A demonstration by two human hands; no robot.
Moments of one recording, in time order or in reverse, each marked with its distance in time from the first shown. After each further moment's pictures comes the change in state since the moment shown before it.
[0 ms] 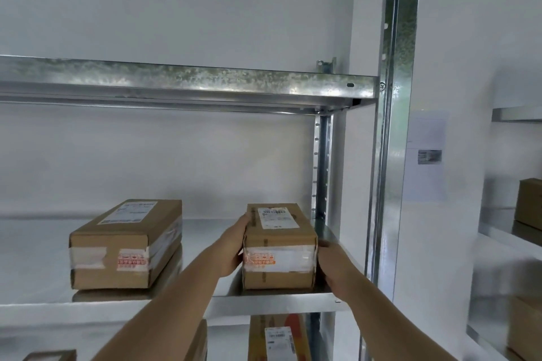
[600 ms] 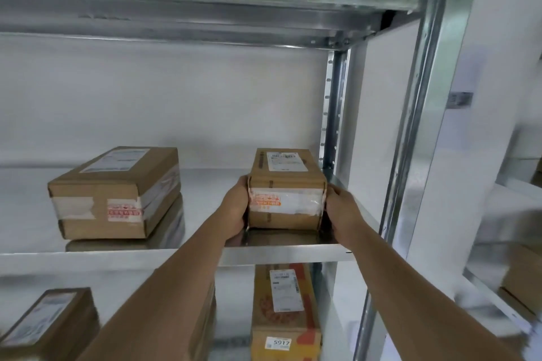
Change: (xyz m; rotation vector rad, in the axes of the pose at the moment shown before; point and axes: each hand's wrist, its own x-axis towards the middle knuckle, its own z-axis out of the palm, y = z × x) left_hand 0.032 -0.031 0.011 -0.152 0.150 -0.019; right_hand 0.030 0.005 0.009 0.077 0.079 -0.075
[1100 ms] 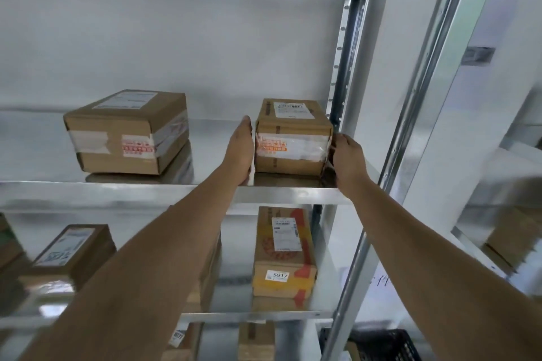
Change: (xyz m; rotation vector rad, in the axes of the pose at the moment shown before) left_hand -0.030 -0.001 -0.002 0.002 0.106 0.130; right_hand -0.022 0.001 -0.001 -0.045 0.075 -0.139
